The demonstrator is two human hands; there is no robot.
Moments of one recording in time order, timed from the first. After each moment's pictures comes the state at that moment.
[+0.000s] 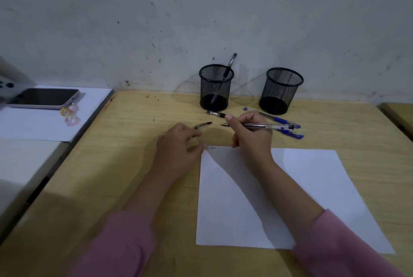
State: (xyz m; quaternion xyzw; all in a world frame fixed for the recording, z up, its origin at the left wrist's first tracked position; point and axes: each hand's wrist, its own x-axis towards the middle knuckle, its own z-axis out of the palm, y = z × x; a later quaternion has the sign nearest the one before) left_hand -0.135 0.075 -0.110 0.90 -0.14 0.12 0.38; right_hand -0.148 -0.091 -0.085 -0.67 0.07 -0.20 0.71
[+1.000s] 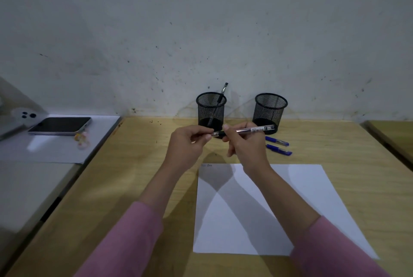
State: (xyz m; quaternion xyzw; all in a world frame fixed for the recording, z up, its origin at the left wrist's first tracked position) left_hand -0.127 0.046 -0.058 0.78 -0.14 0.11 0.60; right_hand -0.153 -0.101 -0.057 -0.65 0.02 -0.19 0.74
